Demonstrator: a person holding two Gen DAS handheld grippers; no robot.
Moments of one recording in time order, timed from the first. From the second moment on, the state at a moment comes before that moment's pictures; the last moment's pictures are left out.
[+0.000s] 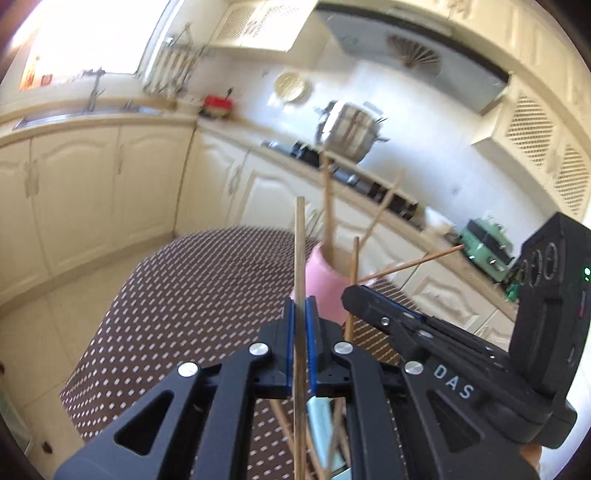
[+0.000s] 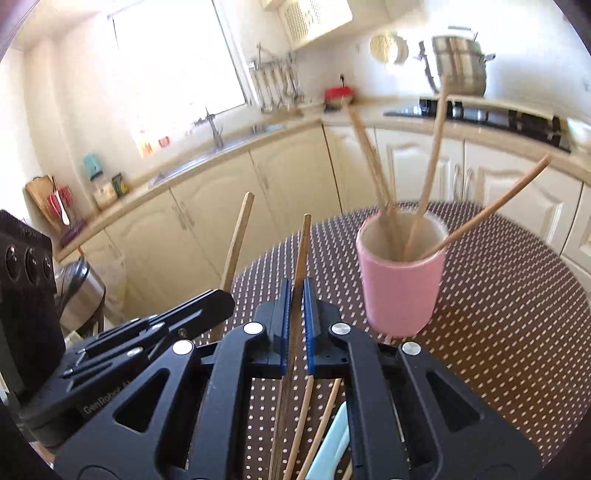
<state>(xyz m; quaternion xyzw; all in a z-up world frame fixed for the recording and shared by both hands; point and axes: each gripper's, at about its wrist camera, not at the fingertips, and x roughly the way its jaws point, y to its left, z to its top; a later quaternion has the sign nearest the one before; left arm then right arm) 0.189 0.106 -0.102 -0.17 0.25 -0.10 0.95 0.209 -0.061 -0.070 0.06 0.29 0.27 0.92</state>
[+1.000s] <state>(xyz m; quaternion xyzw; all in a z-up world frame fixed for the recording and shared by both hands) 0.247 0.035 -0.042 -0.13 0.02 -0.11 0.98 0.221 -0.114 0.045 0.05 0.16 0.23 0.96</state>
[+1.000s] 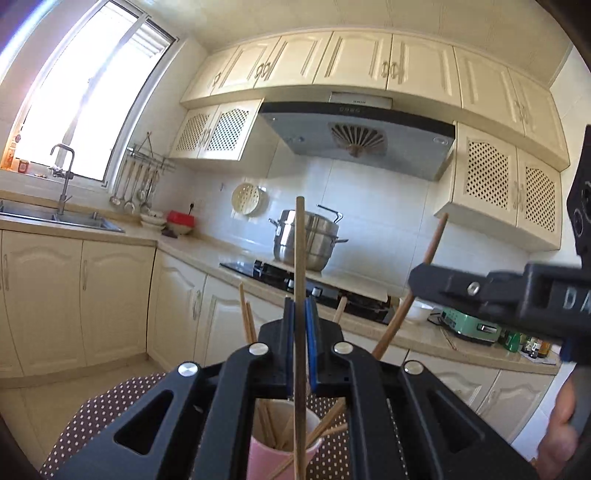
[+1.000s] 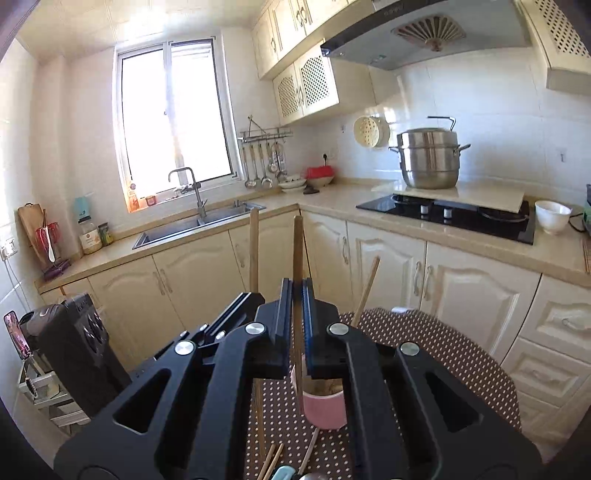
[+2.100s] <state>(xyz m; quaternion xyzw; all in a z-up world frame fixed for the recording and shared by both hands) 0.302 0.026 -0.036 -0.13 -0.06 -0.07 0.99 0.277 -0.118 0.032 0.05 0.19 0.23 0.95</state>
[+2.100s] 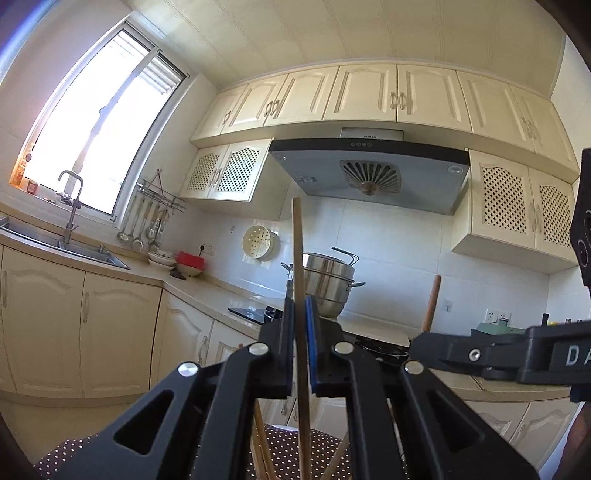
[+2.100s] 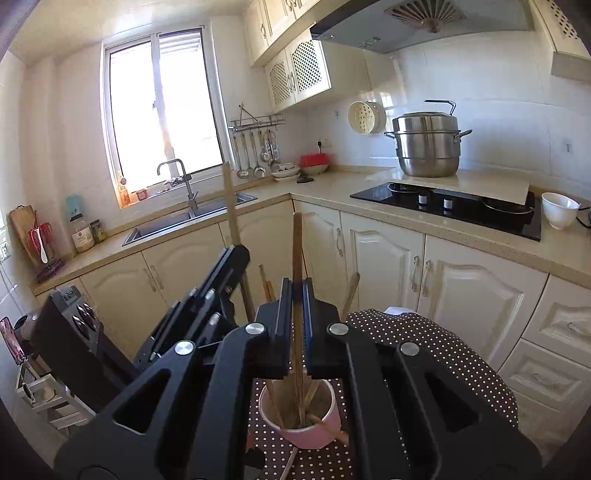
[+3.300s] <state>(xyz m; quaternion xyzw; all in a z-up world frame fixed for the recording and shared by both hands) 0.265 0.040 -0.037 -0.11 0.02 -0.08 0.99 0.268 -0.114 0.004 0.06 0.20 0.20 0.96</state>
